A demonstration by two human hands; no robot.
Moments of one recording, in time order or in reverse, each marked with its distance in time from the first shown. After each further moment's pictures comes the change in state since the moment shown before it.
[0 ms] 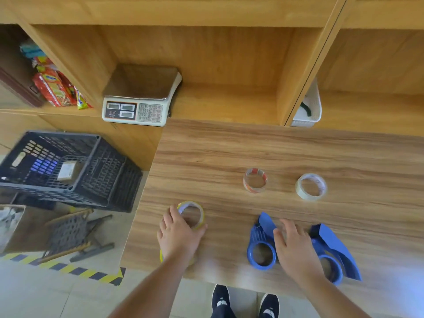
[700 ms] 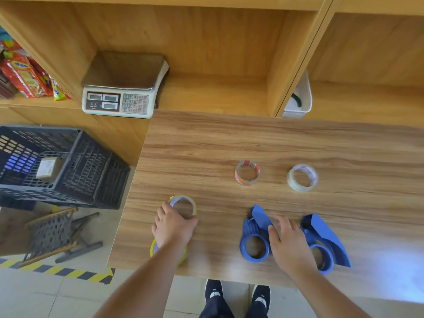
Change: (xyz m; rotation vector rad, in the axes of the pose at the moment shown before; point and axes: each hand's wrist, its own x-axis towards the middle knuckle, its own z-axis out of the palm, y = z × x) left_hand 0.020 0.006 0.014 -0.032 -0.101 -0.083; right_hand -0.004 0.008 0.007 0.026 -0.019 0.054
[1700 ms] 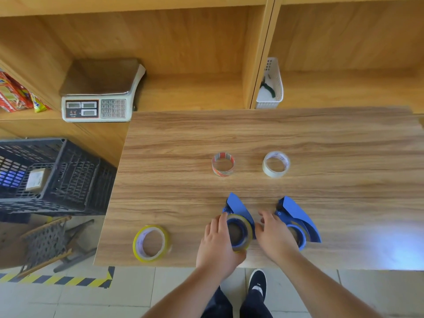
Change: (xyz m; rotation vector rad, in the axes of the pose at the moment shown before) left_hand -0.153 0.054 0.056 0.054 -0.325 0.625; right_hand -0.003 0.038 -0.017 -0.035 -0.107 0.031
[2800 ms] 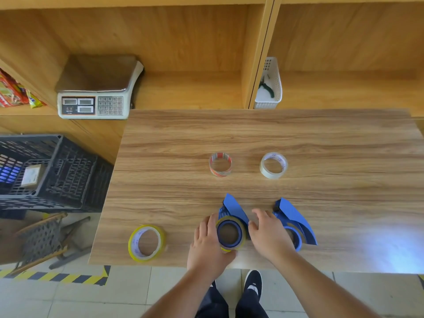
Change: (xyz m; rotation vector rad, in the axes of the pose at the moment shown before) left_hand 0.003 -0.020 0.012 -0.035 0.076 -0.081; right_hand 0.001 -0.009 -0.007 -0.029 0.005 -0.056
